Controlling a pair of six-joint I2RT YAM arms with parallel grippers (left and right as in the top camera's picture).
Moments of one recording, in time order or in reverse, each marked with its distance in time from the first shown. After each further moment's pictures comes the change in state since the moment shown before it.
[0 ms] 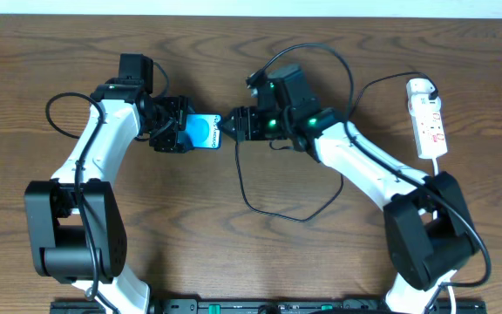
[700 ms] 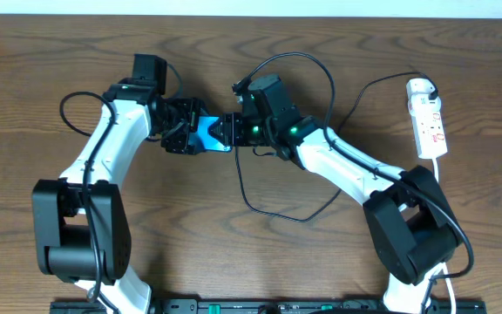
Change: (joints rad) left arm -0.063 0.000 0.000 0.001 0.037 -0.016; right arm 0.068 0.064 0.000 0.097 0.086 0.119
